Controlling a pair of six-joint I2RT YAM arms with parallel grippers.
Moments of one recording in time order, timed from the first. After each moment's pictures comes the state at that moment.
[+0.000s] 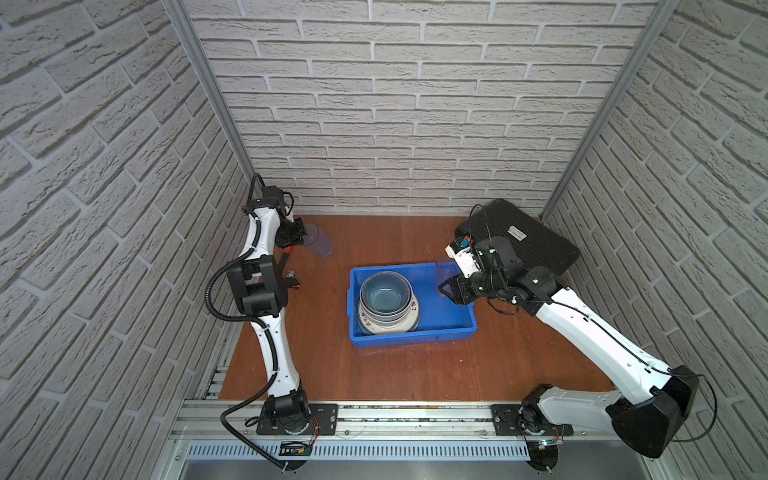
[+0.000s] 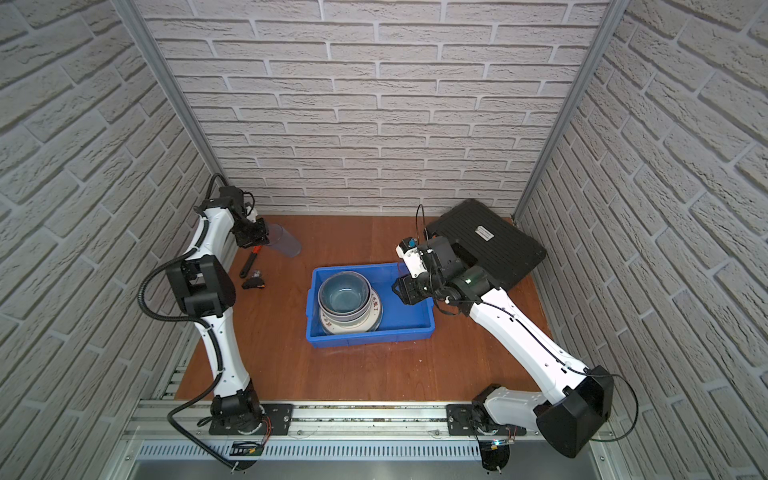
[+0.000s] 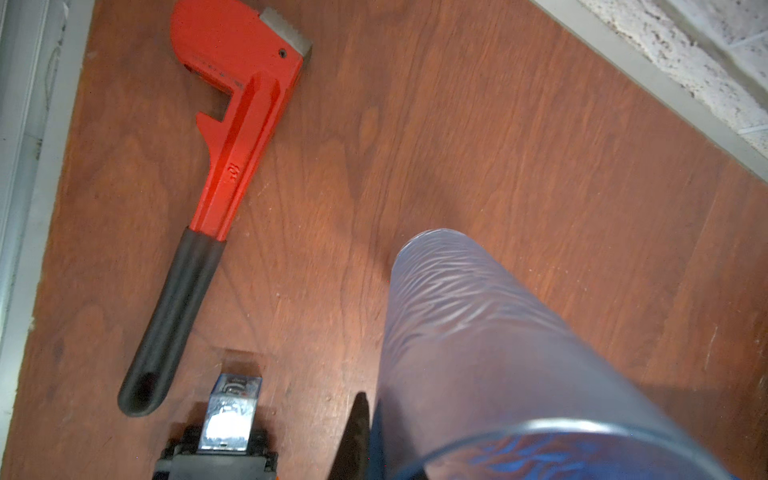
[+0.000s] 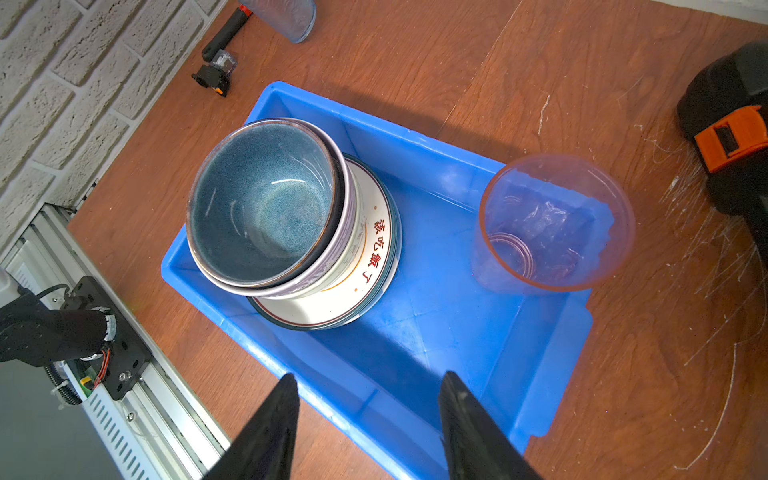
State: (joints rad) left arm 0.17 2.24 2.15 -1.13 0.23 -0.20; right arm 0.53 1.25 1.22 -0.82 -0.17 0.17
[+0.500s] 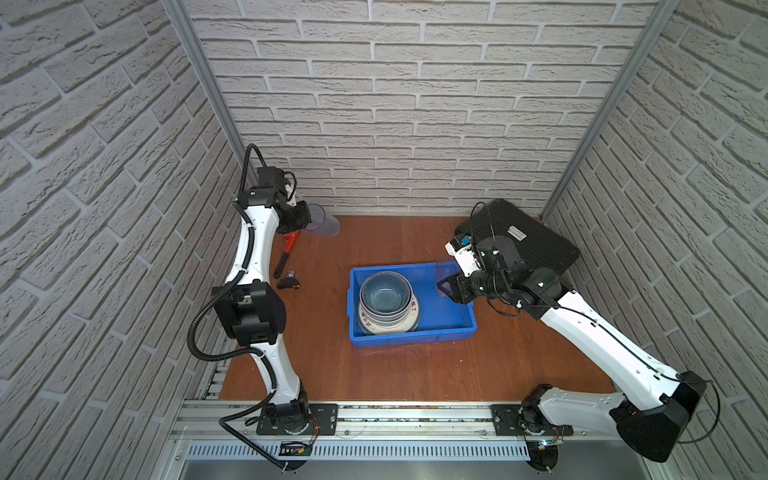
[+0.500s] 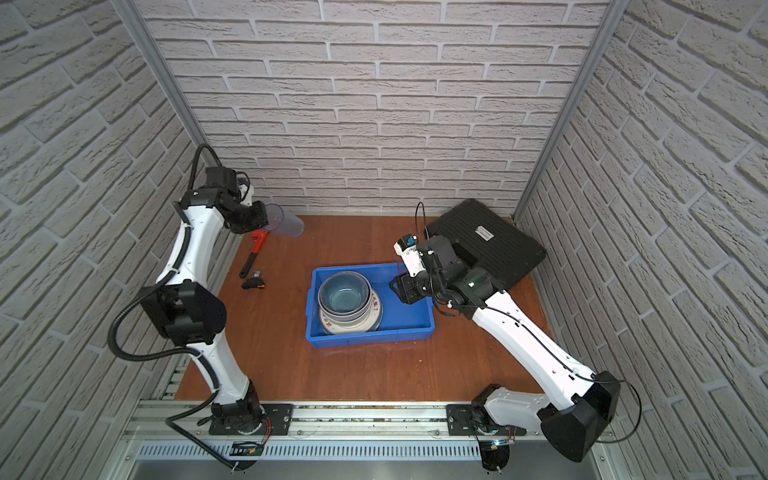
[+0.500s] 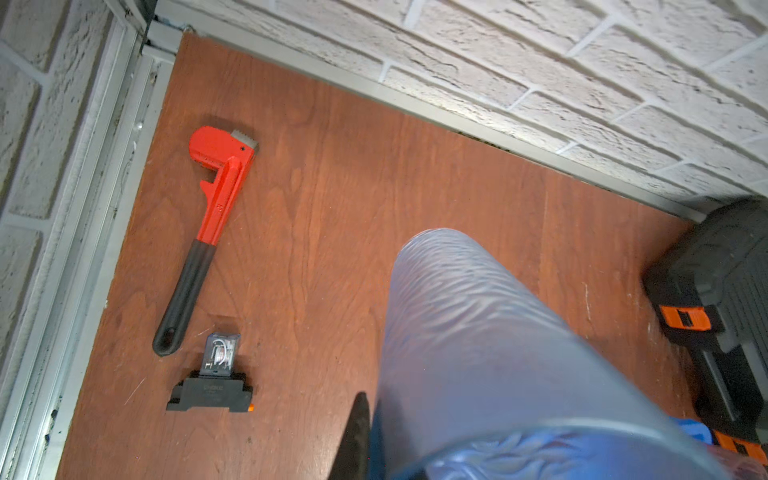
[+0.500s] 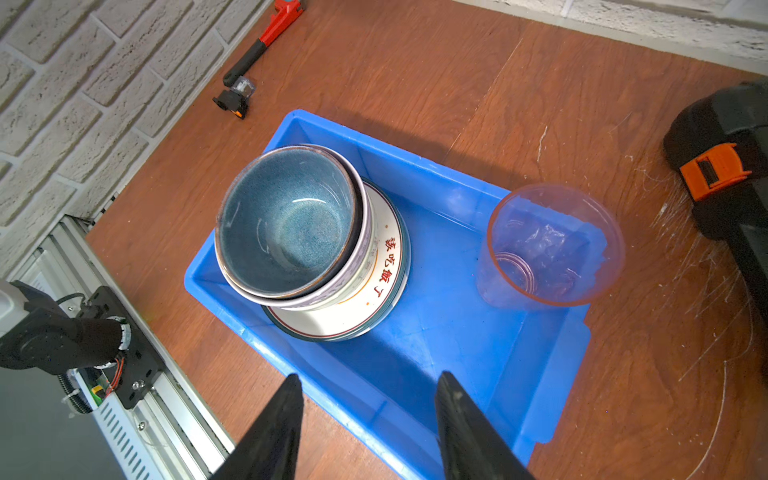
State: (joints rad) left arm 0.05 1.87 2.02 -1.10 0.20 -0.20; right arm 0.57 1.22 1.26 -0.81 -0.14 0.20
